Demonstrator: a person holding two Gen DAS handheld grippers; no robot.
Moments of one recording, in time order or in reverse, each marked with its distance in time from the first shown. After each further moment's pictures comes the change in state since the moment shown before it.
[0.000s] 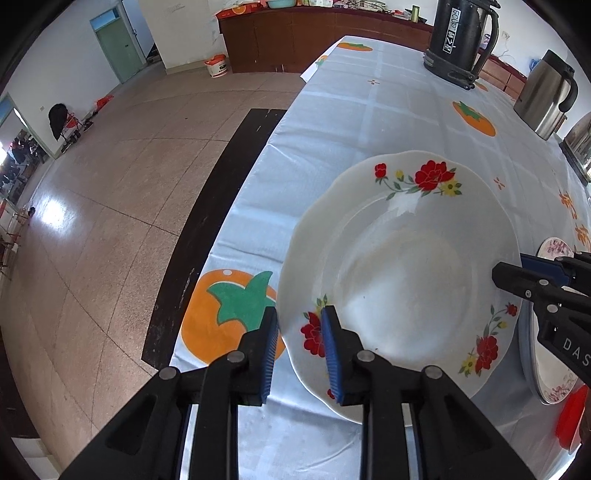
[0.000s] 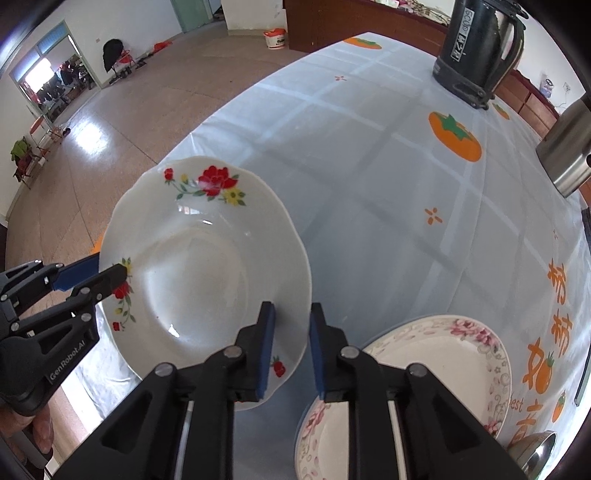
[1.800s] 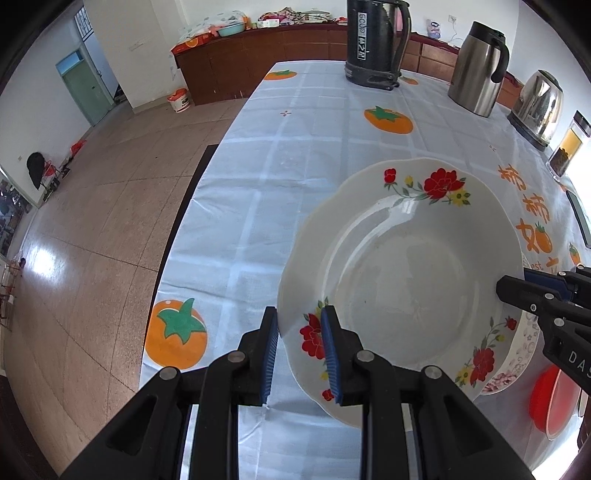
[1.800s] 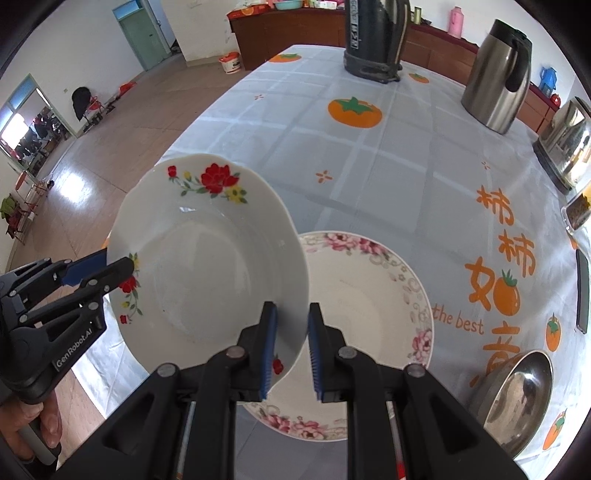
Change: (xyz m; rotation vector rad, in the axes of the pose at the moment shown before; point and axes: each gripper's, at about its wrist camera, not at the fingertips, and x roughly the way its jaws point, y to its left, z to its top) left arm -0.055 -0.089 0.000 0.164 -0.075 -0.042; right arm -0.075 -0.074 -0.064 0.192 -0.070 -0.007
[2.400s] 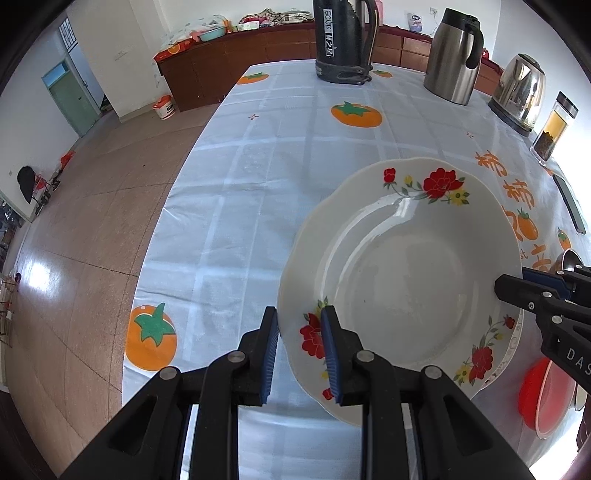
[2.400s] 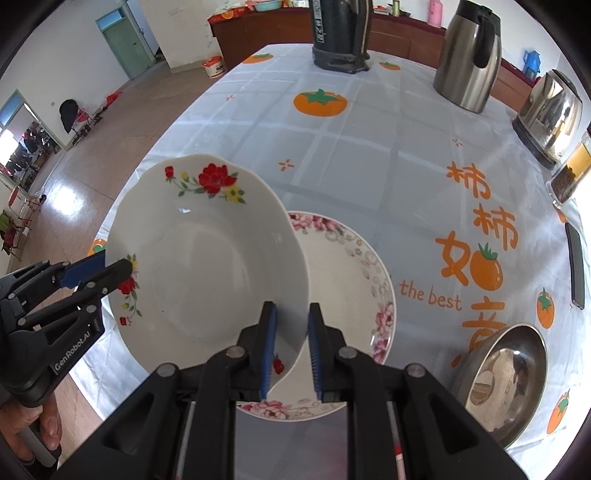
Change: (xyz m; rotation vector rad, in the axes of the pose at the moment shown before) left arm -0.003 -0.034 0.000 0.051 -0.001 -0.025; right arm -0.009 -0.034 -0.018 0.062 -0.001 -0.016
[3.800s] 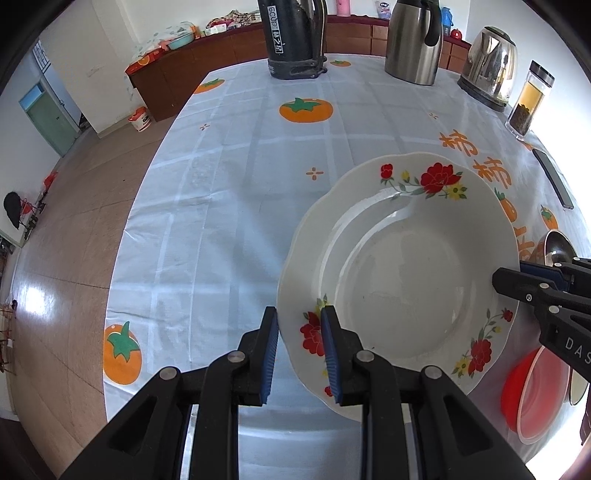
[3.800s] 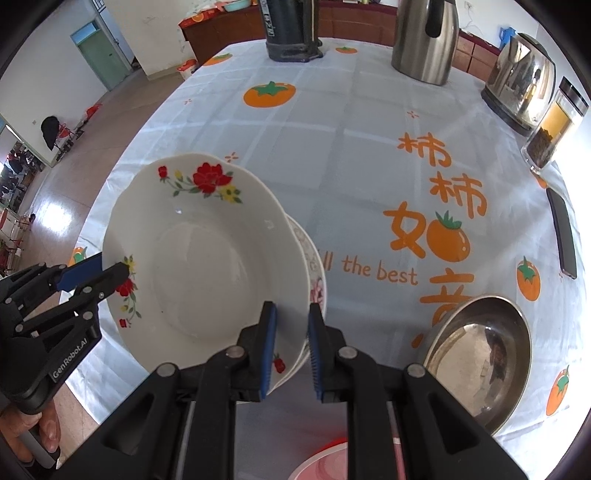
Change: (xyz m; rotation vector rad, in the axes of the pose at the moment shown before) left arm 0.007 -0.054 0.010 0.096 0.017 -0.035; right arm -0.006 -0.052 -0.014 0.085 0.023 -0.028
